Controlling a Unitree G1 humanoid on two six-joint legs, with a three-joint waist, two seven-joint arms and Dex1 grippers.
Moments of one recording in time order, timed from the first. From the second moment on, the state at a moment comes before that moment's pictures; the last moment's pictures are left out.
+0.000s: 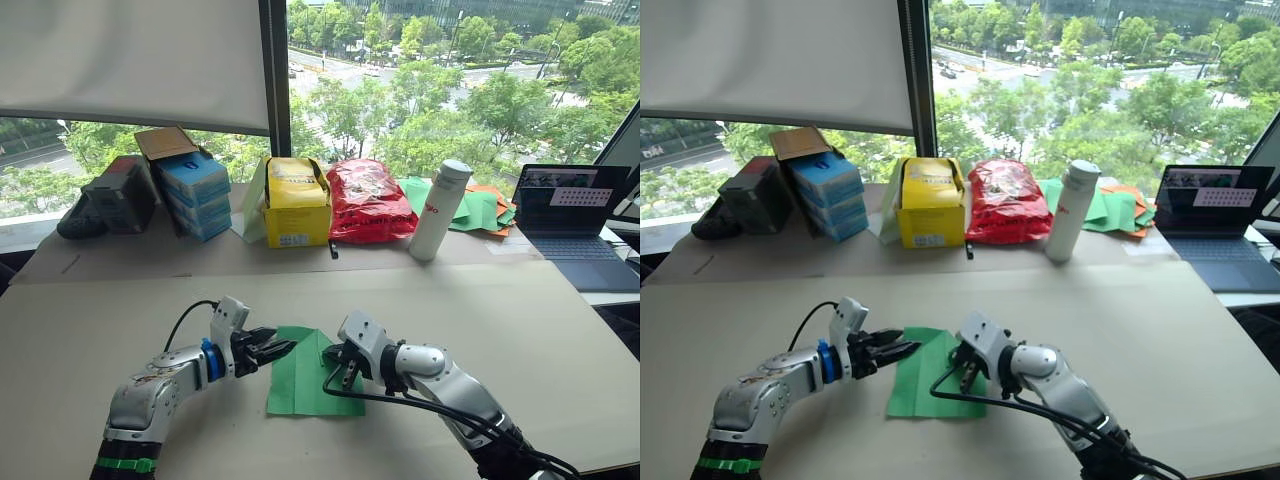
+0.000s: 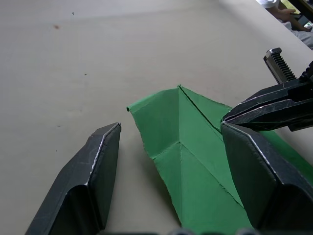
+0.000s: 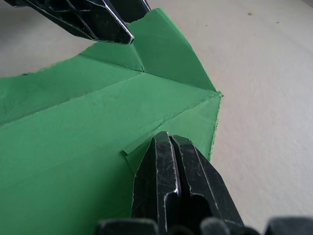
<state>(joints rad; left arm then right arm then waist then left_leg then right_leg) -0.21 0.43 0.08 -0.16 -0.48 0.81 -0.76 -0.33 -0.39 0.41 -0.24 0.06 0.62 0.66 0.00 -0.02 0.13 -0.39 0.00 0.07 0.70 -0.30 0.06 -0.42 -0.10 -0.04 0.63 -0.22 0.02</state>
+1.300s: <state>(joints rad) -0.20 0.60 -0.26 -0.15 -0.08 0.25 -0.81 -0.32 -0.34 0.40 -0.22 0.05 0.61 0.59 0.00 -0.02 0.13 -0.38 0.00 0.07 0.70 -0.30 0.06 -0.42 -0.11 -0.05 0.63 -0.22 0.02</state>
